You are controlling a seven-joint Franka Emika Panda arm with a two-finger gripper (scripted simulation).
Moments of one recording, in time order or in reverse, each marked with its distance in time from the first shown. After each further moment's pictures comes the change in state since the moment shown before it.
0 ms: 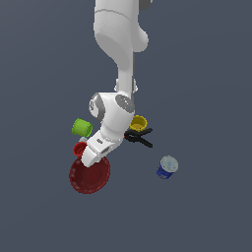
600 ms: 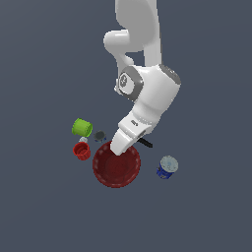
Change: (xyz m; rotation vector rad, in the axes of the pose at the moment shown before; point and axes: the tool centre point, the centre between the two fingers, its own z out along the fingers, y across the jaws) arm 0.068 -0.021 -0.127 0.001 0.002 -0.003
